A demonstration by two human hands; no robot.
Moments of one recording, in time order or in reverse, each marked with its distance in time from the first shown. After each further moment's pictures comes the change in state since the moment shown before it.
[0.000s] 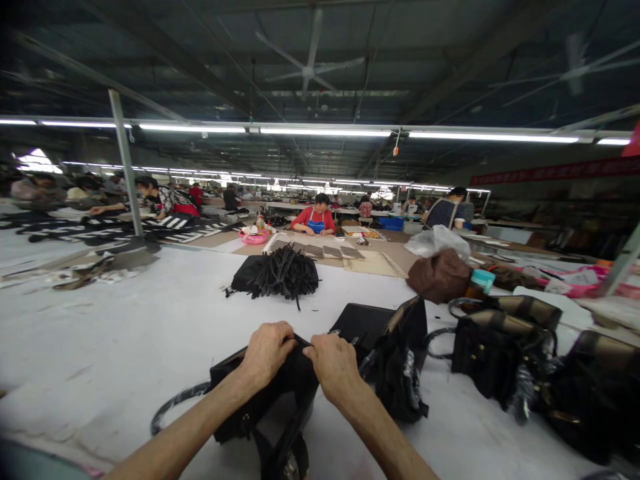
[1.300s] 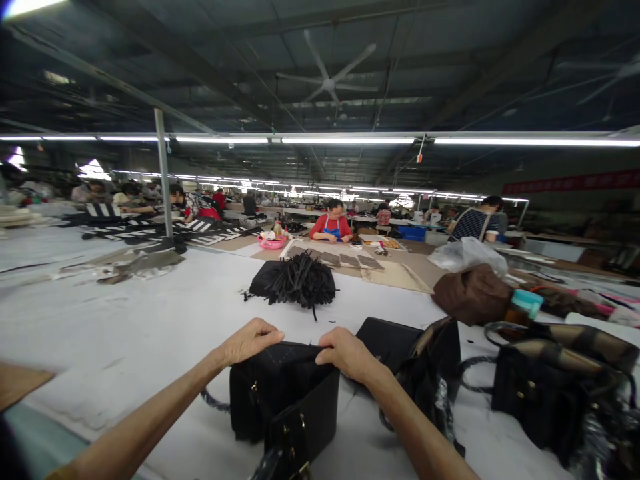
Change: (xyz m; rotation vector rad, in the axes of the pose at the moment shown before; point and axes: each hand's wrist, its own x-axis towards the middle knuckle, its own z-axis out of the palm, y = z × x) left_hand 0.004 -0.094 -0.026 -0.542 -0.231 0.047; right_hand 0.053 0.013 -0.001 0.451 -0.301 -0.251
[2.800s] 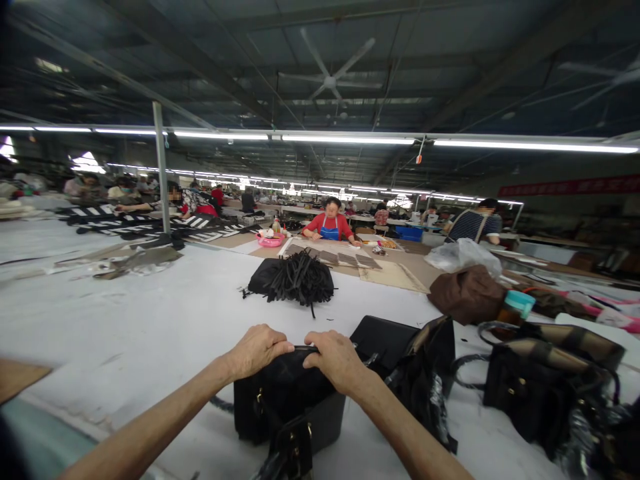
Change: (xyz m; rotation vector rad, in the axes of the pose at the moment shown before) left_hand -0.008 0.021 0.016 0.572 0.051 0.080; right_hand -0.004 -0.024 0.018 -0.341 0.151 -0.093
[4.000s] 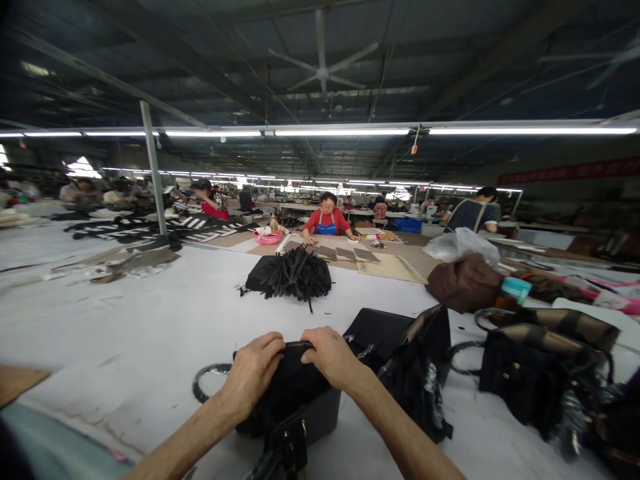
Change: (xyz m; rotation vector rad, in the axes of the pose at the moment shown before) left_hand -0.024 0.040 0.027 -0.049 0.302 -0.025; right_hand -0.006 0.009 0.004 0.209 0.018 -0.054
